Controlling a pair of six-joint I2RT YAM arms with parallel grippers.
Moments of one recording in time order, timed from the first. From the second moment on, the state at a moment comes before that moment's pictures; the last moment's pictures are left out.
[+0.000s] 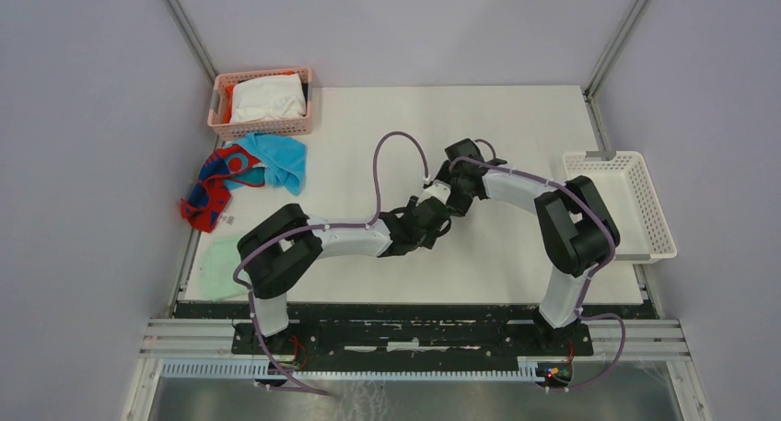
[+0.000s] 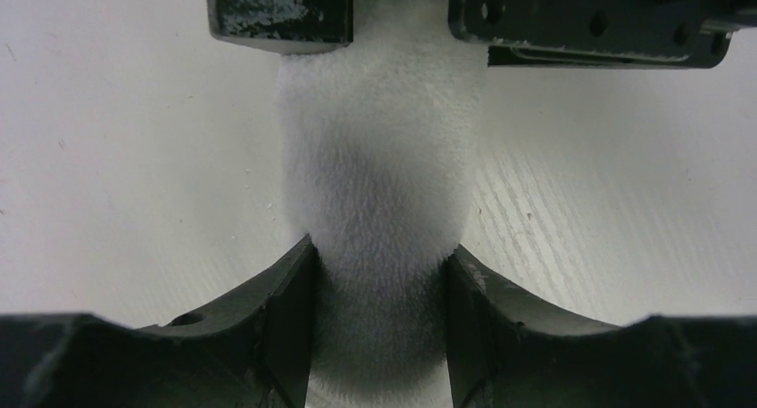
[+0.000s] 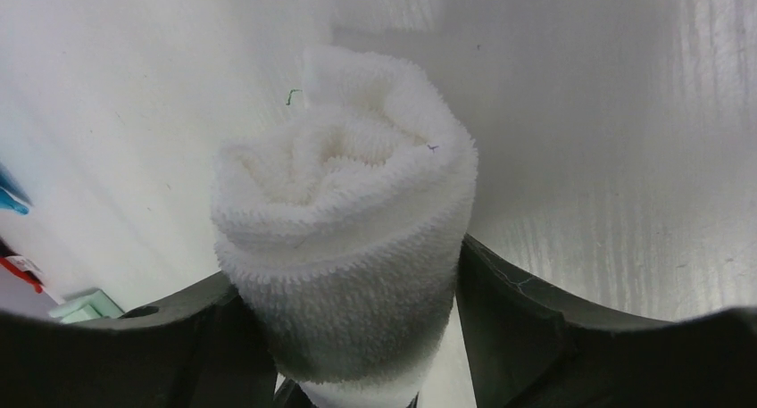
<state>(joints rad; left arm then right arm) -1.04 1.85 1.08 -0.10 -0.42 -0.39 0.48 1.83 1.13 -0.37 -0.07 0.97</state>
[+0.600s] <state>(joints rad) -1.01 1.81 1.06 -0.09 -0.33 -0.46 0.51 1.86 1.14 -0.36 -0.06 1.02</state>
